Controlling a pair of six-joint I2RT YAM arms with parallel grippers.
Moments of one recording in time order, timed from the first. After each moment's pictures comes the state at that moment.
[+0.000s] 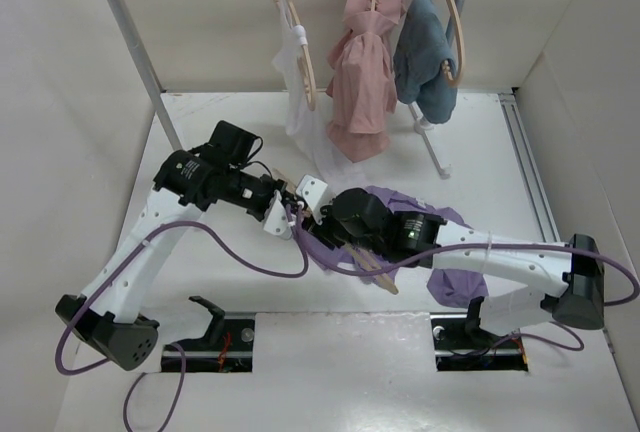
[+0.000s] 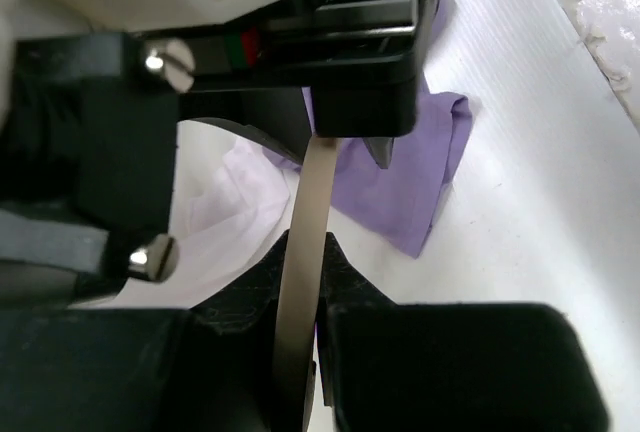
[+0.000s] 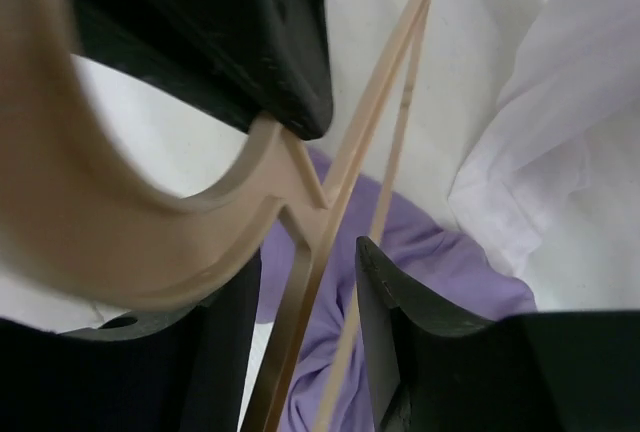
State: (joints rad) left arm -0.52 1.19 1.41 -1.25 0.79 1.56; right arm 1.22 1.35 1.16 -0.31 0.30 -0.11
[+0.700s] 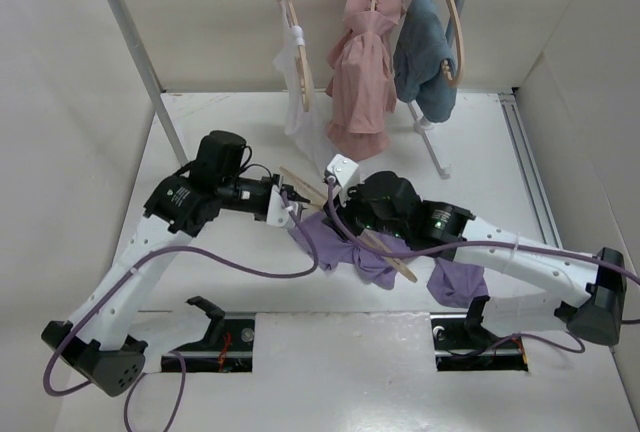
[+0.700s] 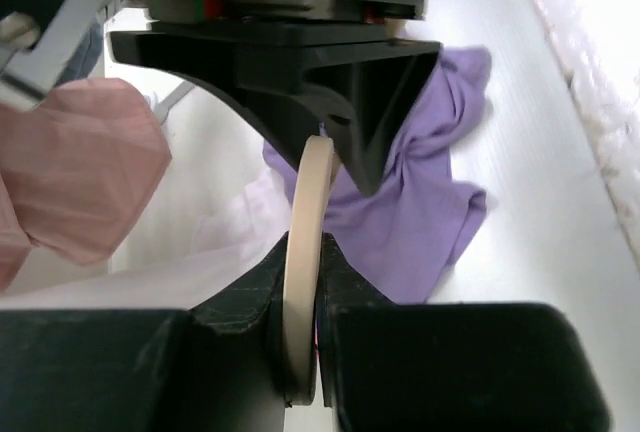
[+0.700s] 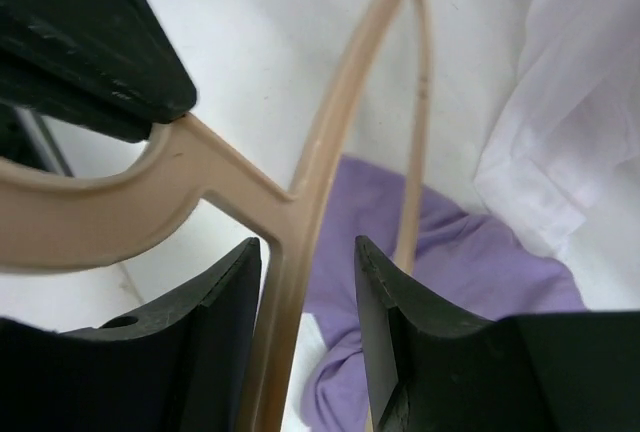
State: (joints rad) left arm -0.53 1.04 1.25 -0.92 0.84 1.18; right arm 1.07 1.26 1.10 -0.30 0.11 0.01
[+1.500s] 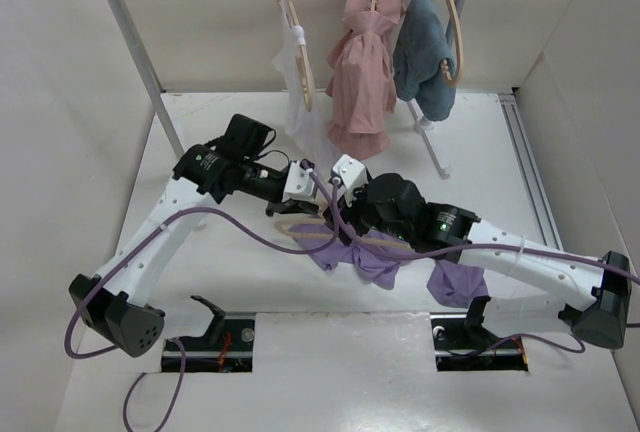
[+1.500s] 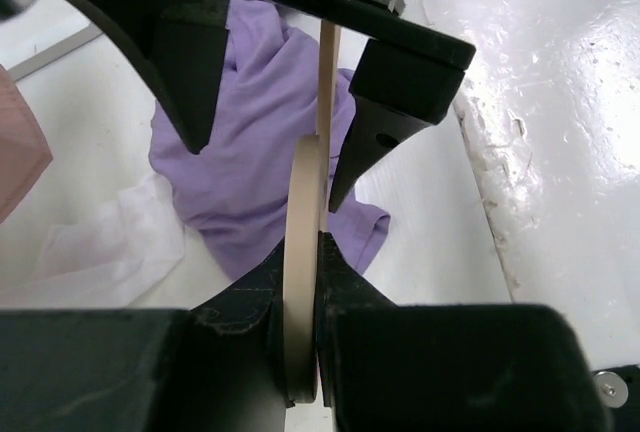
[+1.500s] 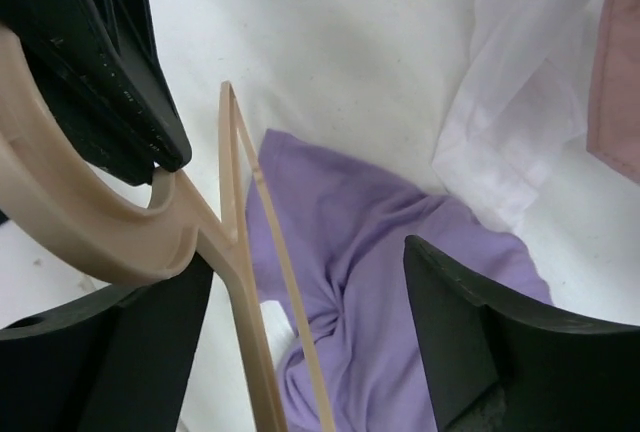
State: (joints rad) left arm -0.53 1.26 1.38 -1.06 0.95 1.02; right arm 1.06 1.20 1.07 -0.32 0.17 0.01
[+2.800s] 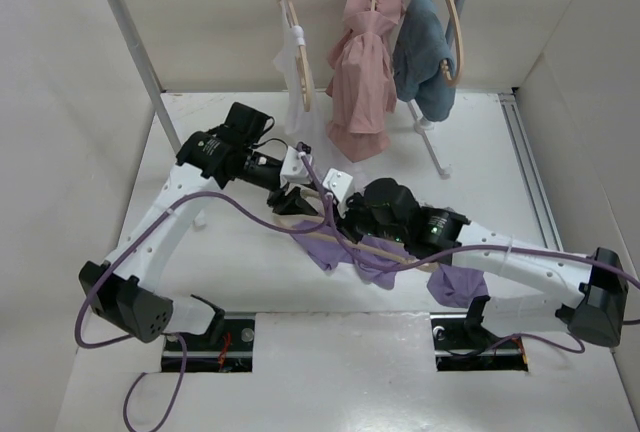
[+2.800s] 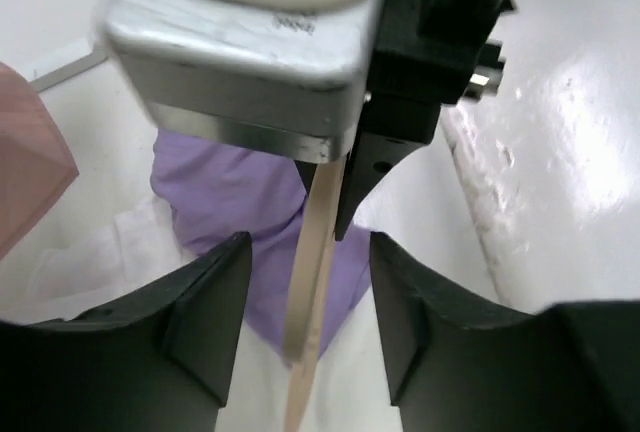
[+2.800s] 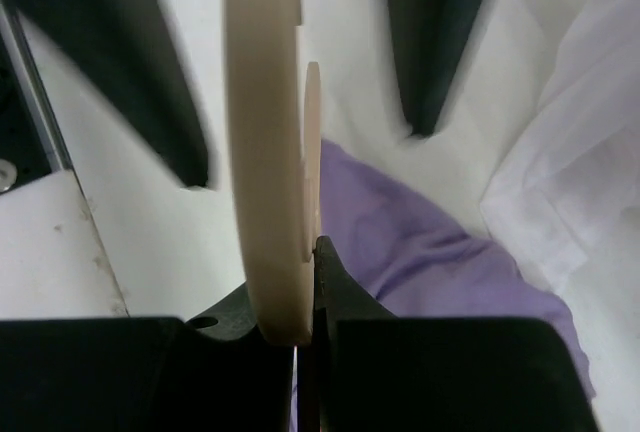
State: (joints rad) left arm -0.49 1.36 1.47 -1.14 1.06 1.07; right arm 1.05 1.24 1.01 -0.20 -0.01 -0.12
